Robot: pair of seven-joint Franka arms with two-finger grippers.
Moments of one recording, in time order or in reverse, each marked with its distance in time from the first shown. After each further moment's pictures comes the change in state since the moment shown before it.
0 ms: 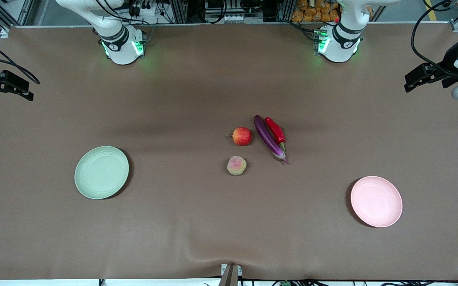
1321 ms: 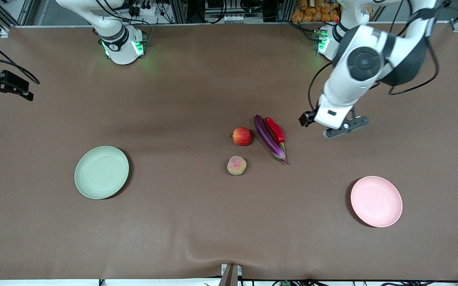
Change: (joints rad) left arm -0.023 0.144 -0.378 -0.478 -0.001 0.623 -0.718; right arm 0.000 0.000 -0.001 0.000 0.001 0.001 0.000
